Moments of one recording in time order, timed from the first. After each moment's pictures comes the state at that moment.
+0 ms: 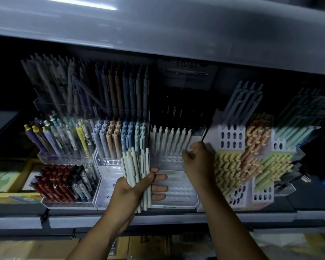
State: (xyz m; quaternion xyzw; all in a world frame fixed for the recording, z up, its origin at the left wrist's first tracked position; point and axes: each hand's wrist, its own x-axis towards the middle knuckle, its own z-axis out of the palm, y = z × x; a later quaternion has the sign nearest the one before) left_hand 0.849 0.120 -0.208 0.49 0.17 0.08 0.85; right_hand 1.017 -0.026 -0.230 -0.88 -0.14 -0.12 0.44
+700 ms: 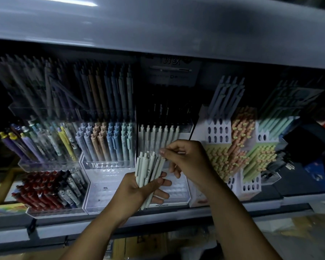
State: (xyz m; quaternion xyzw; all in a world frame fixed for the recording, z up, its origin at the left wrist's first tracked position) left_hand 0.869 0.109 -0.207 0.62 0.11 -0.02 0.78; right_hand 0.969 -0.037 -0.141 -0.78 -0.20 0.12 0.58
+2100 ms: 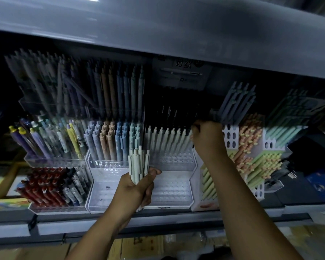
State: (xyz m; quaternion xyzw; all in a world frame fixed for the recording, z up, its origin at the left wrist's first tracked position) left_hand 0.868 0.121 -0.222 0.54 0.14 0.07 0.83; right_hand 1.050 -0.029 -0.135 -0.93 -0.18 -0.14 0.27
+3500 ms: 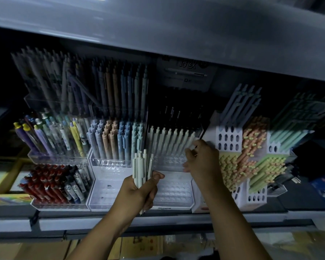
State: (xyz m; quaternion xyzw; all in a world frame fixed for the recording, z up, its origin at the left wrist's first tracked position) left_hand 0.863 0.115 -0.221 0.56 0.13 0.07 0.81; right_hand 1.009 -0.038 -0.188 -0.91 -0.14 -0.04 0.39
